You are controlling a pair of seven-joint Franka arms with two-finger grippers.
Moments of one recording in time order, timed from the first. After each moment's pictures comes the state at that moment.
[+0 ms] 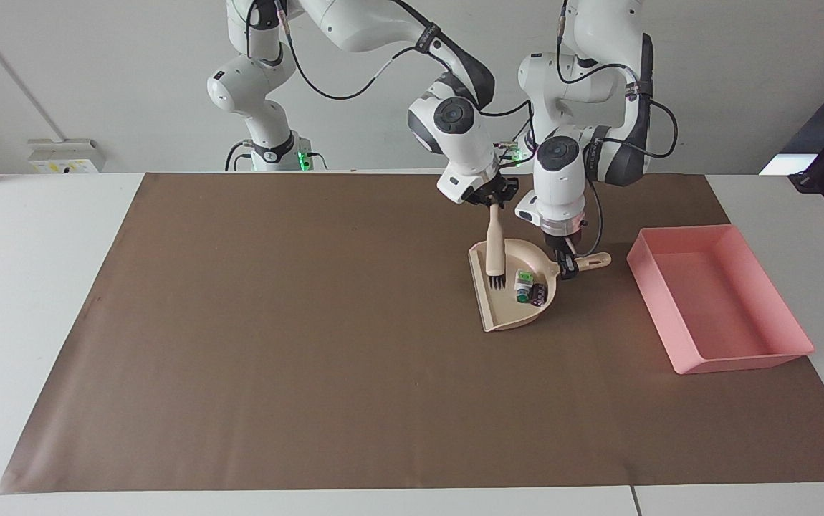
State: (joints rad) left arm -0.33 0.02 -0.02 -2.30 0.41 2.28 0.96; right arm 0.88 0.29 -0.03 -1.77 0.47 2.14 0.75
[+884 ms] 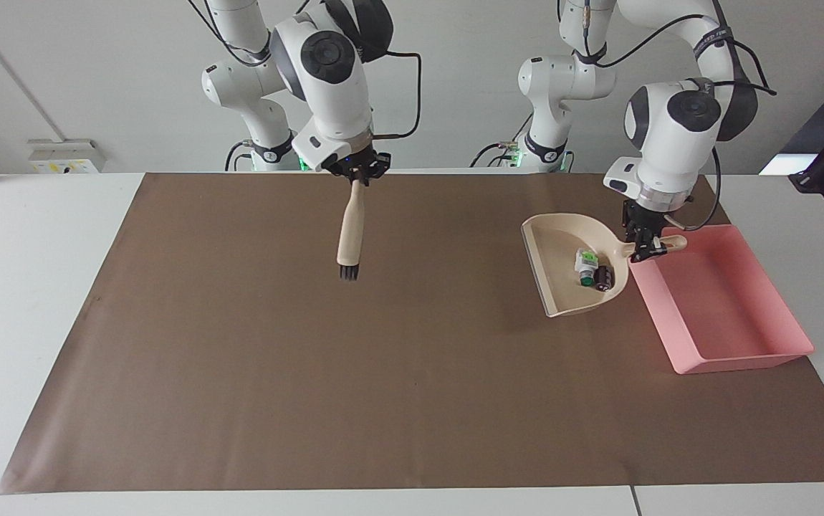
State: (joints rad) left arm -0.05 -0.08 0.00 -2.05 0.18 2.03 1.46; right arm 0.43 0.00 -0.03 -1.77 0.12 1.48 0.50
